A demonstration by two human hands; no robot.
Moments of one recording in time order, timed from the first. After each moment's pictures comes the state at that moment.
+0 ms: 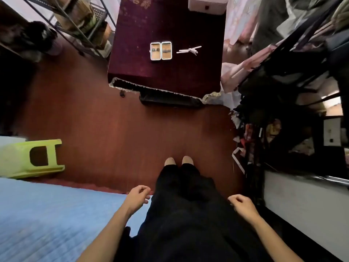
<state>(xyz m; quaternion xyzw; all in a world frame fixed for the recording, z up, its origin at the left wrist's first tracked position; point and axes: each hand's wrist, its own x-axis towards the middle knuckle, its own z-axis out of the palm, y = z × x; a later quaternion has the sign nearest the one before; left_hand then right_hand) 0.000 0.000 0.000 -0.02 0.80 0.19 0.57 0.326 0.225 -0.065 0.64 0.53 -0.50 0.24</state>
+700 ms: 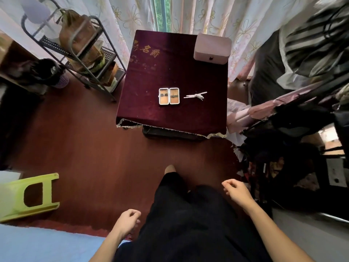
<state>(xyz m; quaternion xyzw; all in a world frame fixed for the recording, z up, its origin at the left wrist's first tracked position) -0.144 0.025 -0.026 -0.07 0.80 0.17 0.56 0.108 0.358 -0.034 0.62 0.59 -0.50 0.14</state>
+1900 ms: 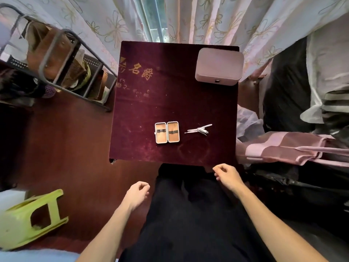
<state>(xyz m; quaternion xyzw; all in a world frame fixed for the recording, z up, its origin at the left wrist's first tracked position) -0.369 0.316 -0.048 -0.01 0.81 0.16 0.56 -0.126 0.583 -0.077 0.61 0.56 -0.53 0.16</state>
